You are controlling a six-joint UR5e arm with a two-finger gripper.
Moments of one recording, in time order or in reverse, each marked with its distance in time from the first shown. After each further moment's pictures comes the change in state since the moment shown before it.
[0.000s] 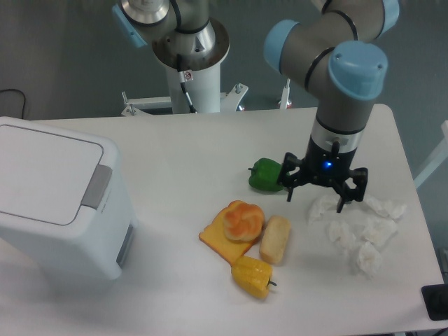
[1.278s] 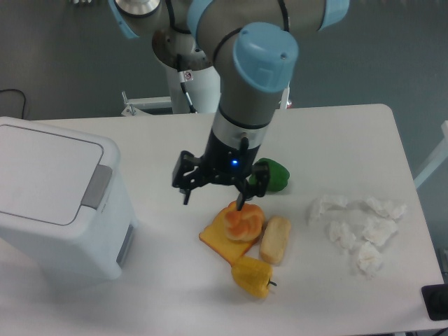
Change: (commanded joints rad) arm -0.210 0.043 0.080 -0.147 -0.143 -0.448
